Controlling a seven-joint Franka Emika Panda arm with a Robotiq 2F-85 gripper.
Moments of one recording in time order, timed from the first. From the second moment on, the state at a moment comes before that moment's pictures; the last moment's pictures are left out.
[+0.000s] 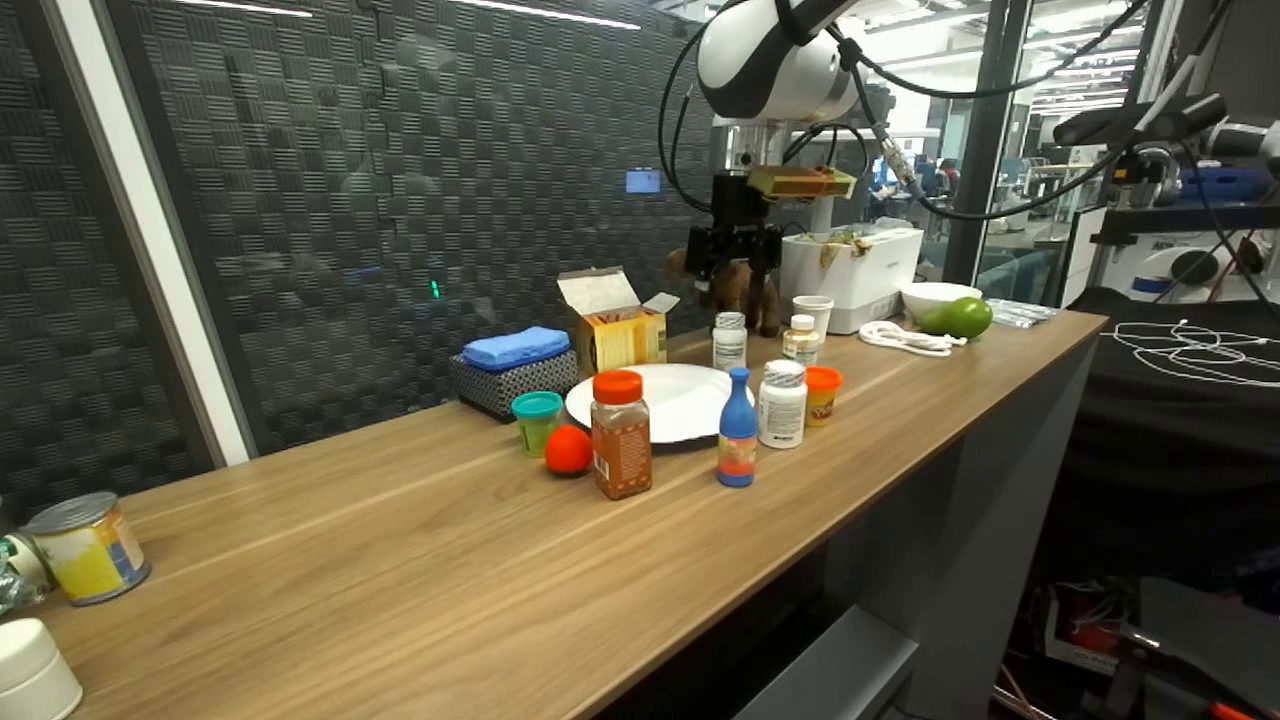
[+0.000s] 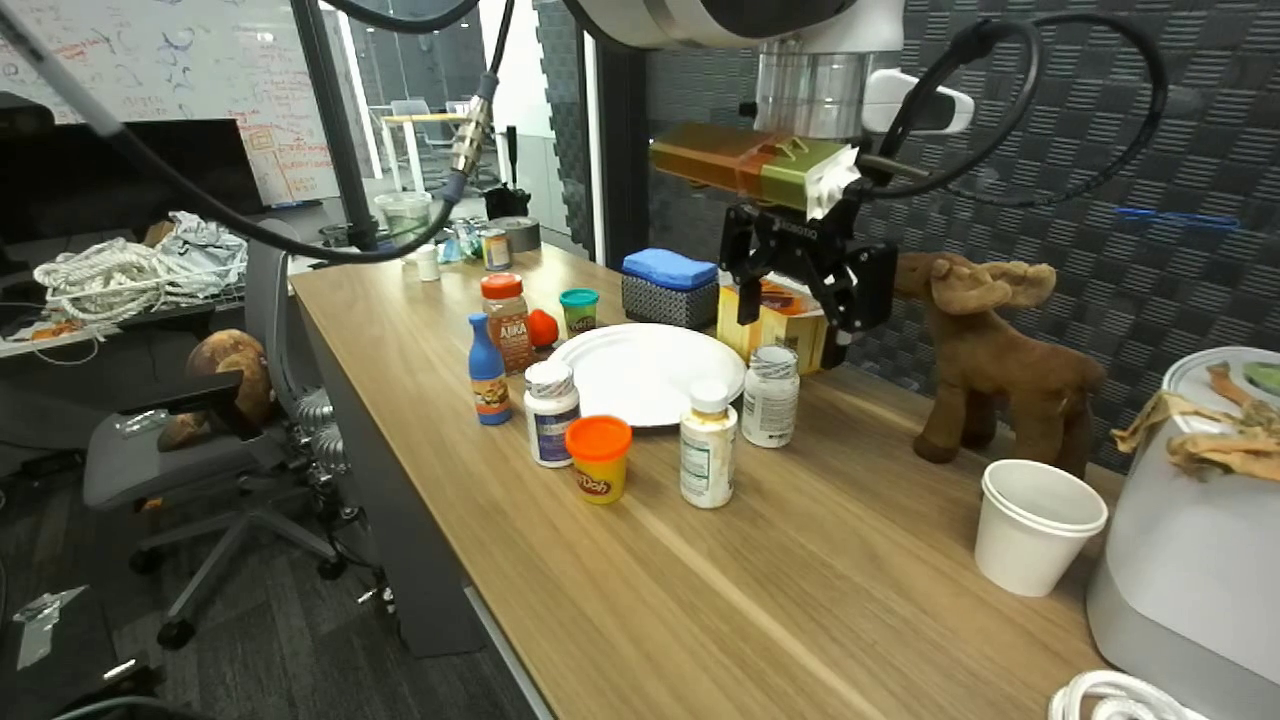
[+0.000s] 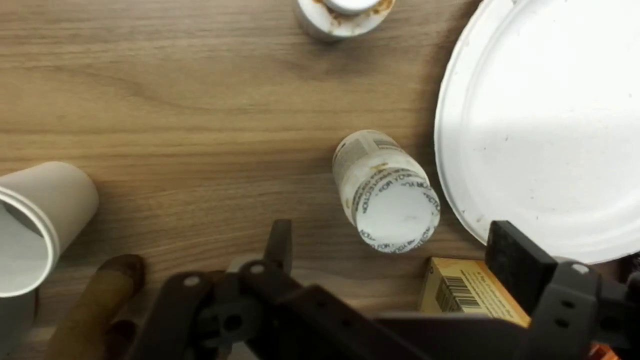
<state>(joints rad) -0.17 0.47 -0.09 -1.55 0.07 2.07 -0.08</state>
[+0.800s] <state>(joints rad) -0.17 0.51 -0.07 -1.53 0.07 2.01 -0.11</state>
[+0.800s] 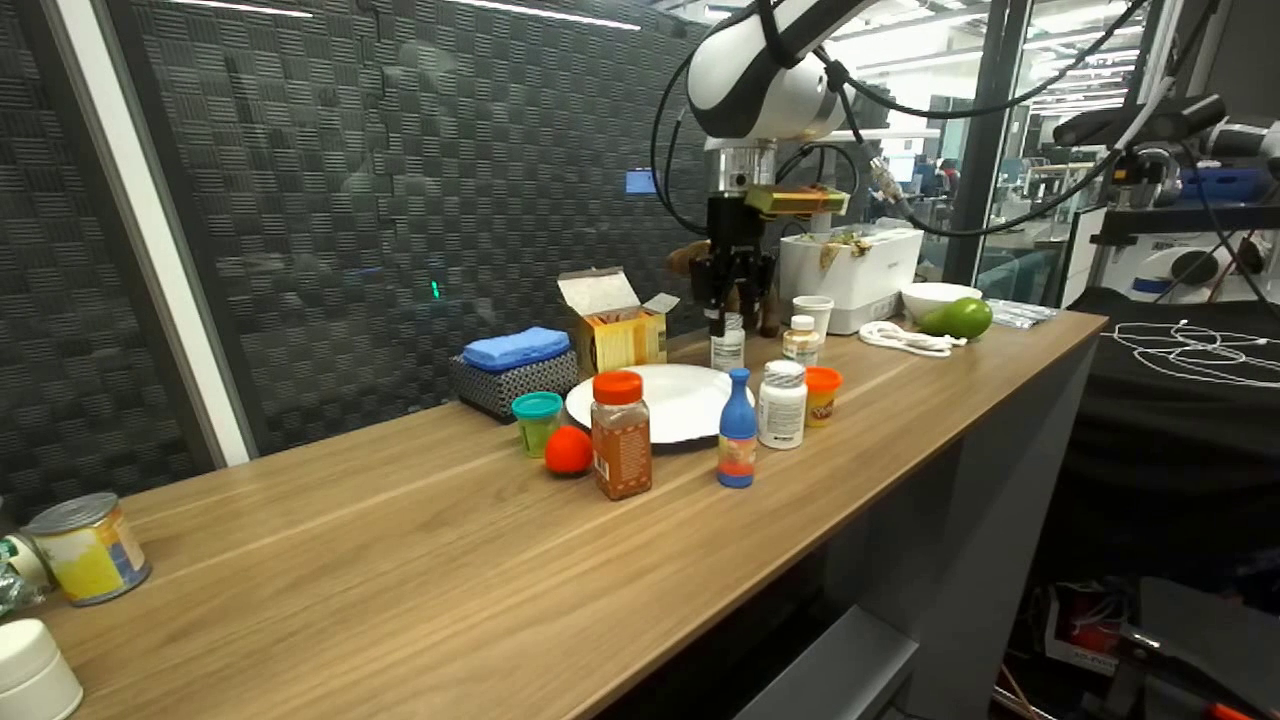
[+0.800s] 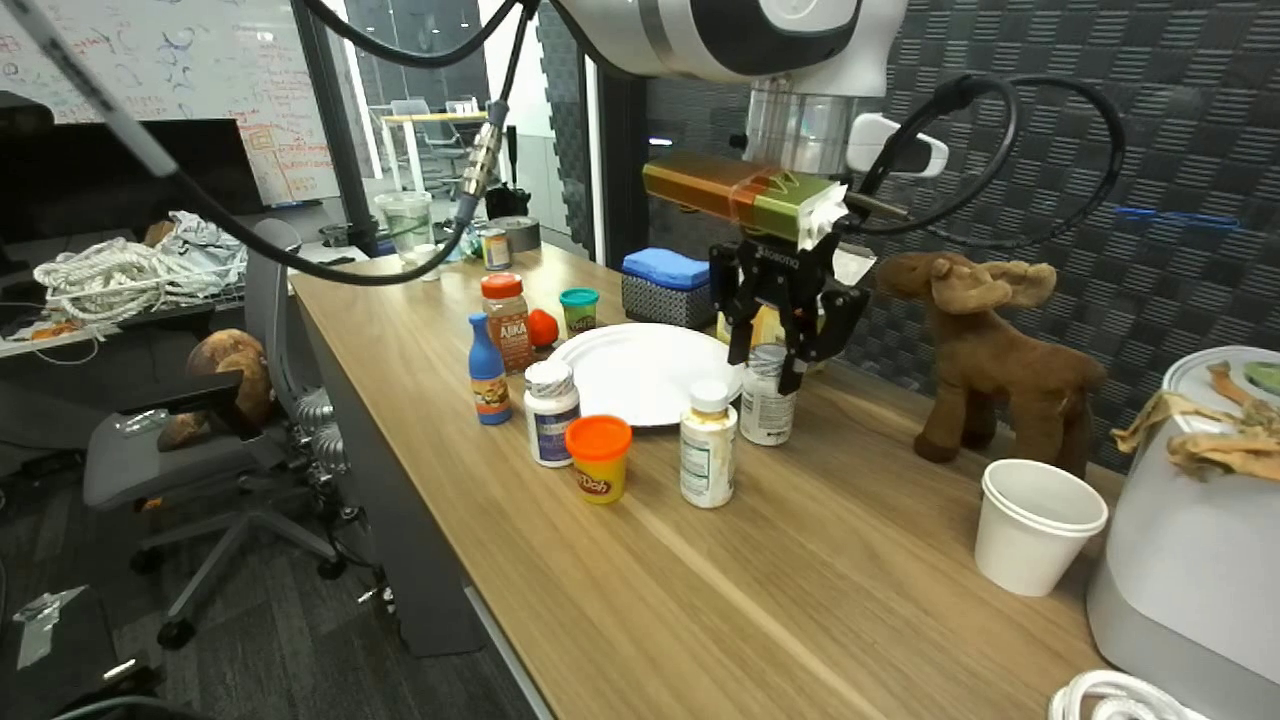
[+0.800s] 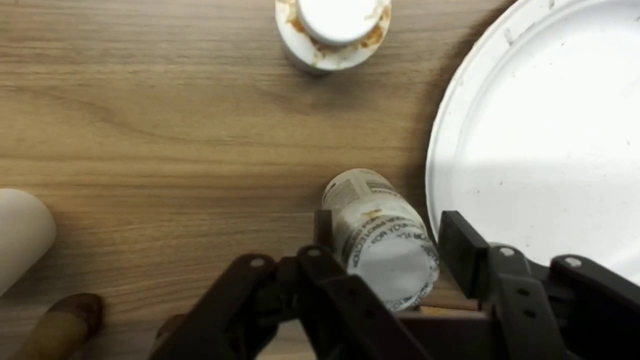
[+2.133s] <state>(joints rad) -0.05 0.52 0.00 -1.36 0.02 1.83 -0.04</state>
